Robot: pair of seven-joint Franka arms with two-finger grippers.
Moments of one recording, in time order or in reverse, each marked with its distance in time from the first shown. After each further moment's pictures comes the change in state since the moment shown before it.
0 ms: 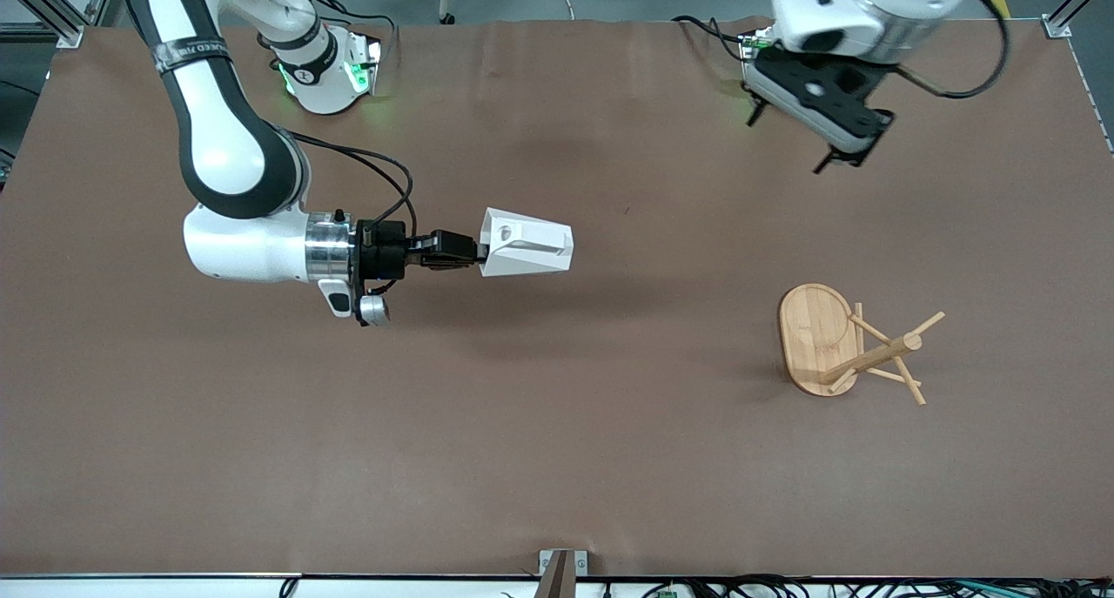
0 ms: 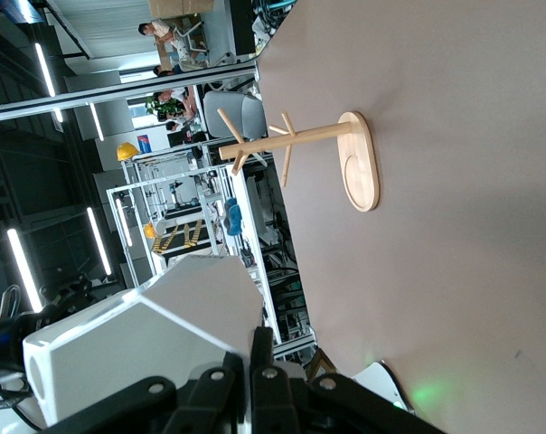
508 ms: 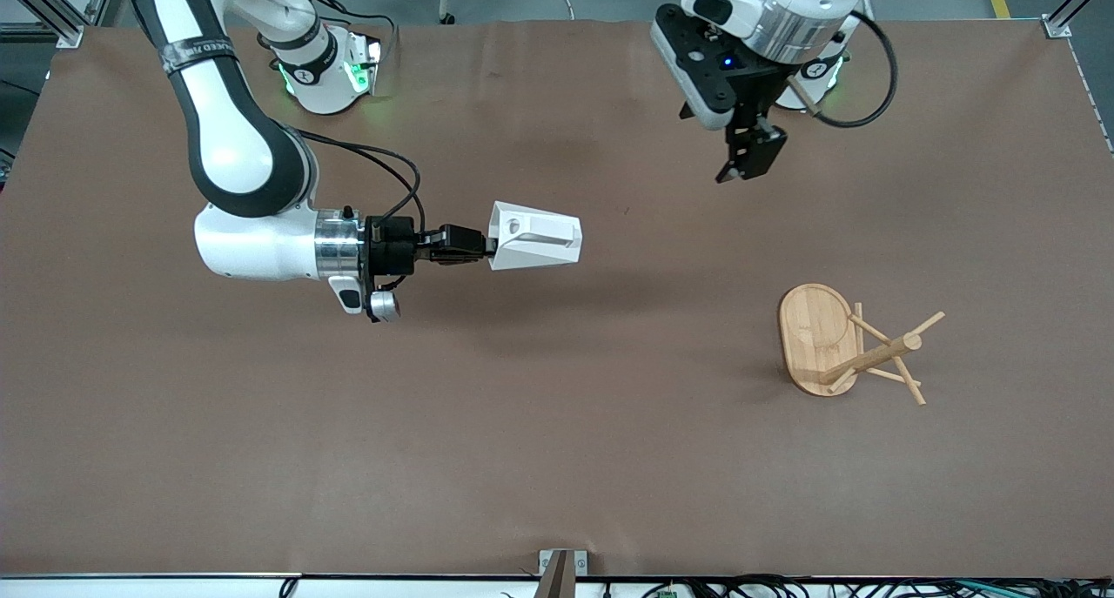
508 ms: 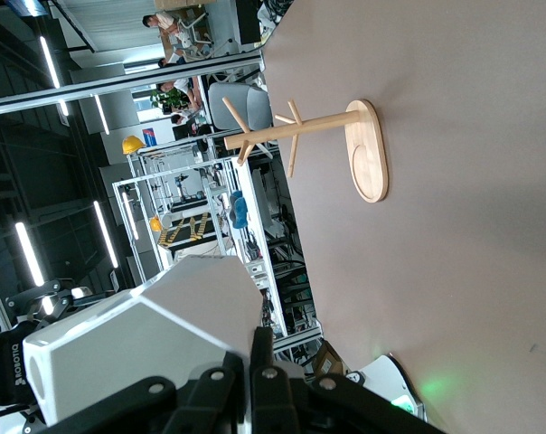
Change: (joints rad) left arm -0.028 0.090 -0.058 0.069 -0.059 0.076 0.346; right arm -0.008 0.002 0.025 0.000 0.005 -0.001 0.000
